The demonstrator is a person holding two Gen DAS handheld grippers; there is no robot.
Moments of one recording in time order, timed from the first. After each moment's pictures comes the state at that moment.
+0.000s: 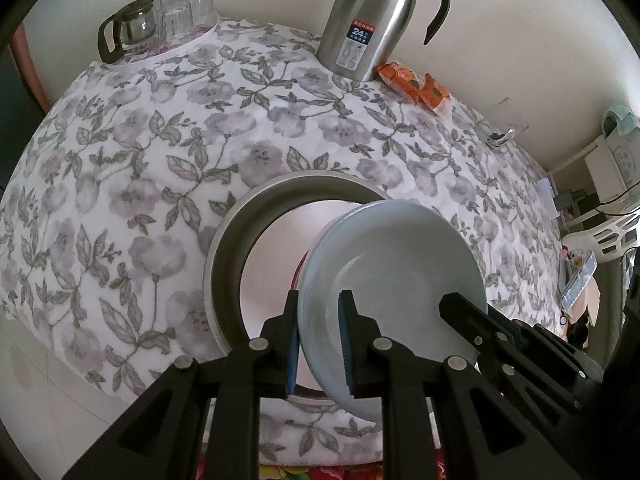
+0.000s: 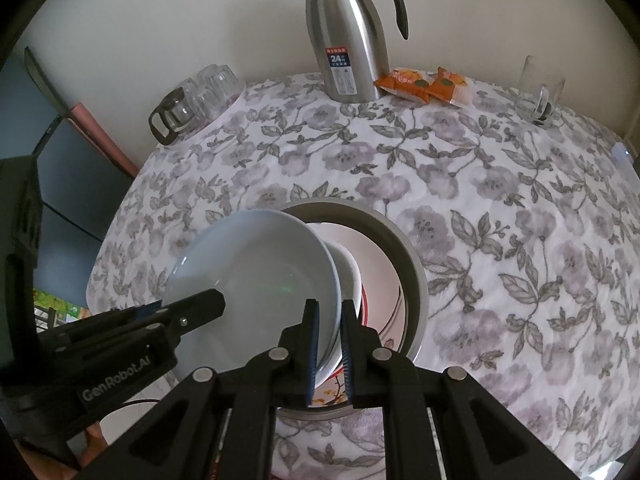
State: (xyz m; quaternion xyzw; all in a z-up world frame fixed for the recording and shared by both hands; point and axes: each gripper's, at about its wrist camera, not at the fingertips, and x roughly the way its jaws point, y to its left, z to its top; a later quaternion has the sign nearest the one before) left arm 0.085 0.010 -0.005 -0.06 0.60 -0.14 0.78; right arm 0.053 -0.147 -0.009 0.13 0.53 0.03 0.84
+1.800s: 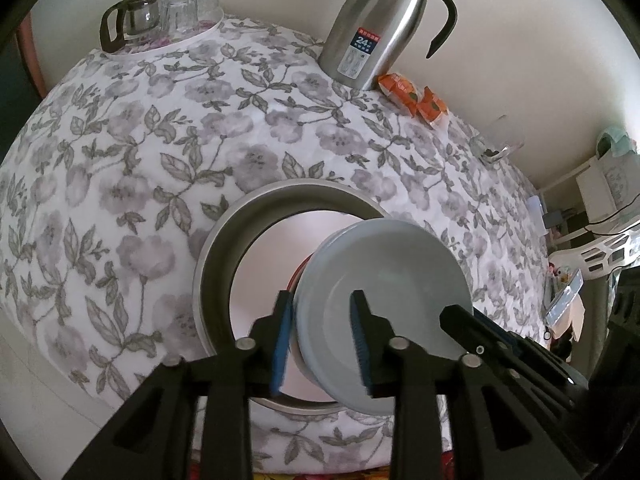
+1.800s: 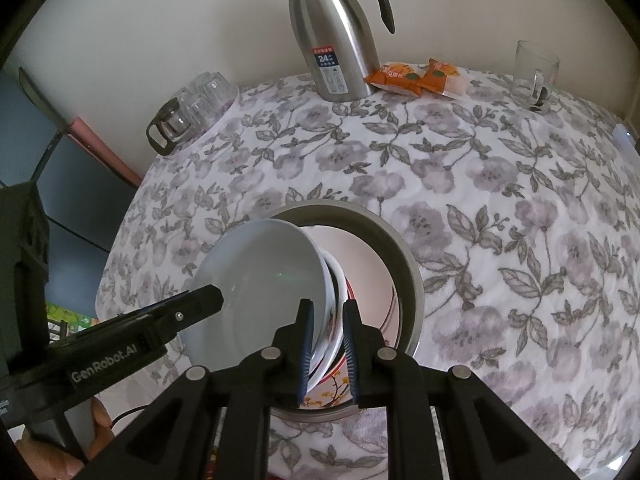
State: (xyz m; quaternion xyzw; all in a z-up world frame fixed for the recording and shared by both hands) left arm 0.092 0.015 -0.007 -0.10 0.59 -0.15 0.79; right arm 0.054 -0.163 -0.010 0.16 0.52 0.03 0.84
